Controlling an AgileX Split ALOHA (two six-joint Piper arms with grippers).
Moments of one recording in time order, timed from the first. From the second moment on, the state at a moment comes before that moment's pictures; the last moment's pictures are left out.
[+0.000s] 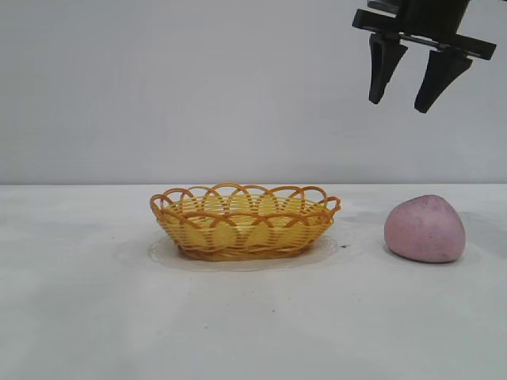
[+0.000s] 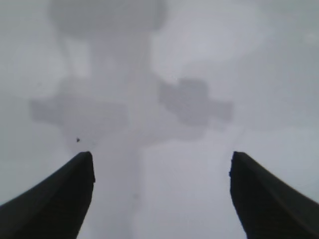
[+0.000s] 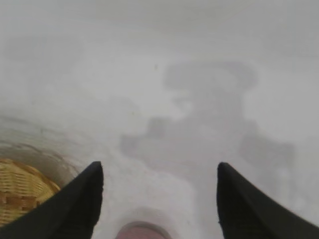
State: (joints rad) left arm 0.06 1.71 -1.22 -0.01 1.01 0.09; right arm 0.19 2.08 -1.81 0.25 1.08 -0.12
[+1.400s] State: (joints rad) left arm 0.07 0.24 -0.57 -0.08 1.09 0.07; right arm 0.19 2.08 -1.81 0.25 1.07 -0.12
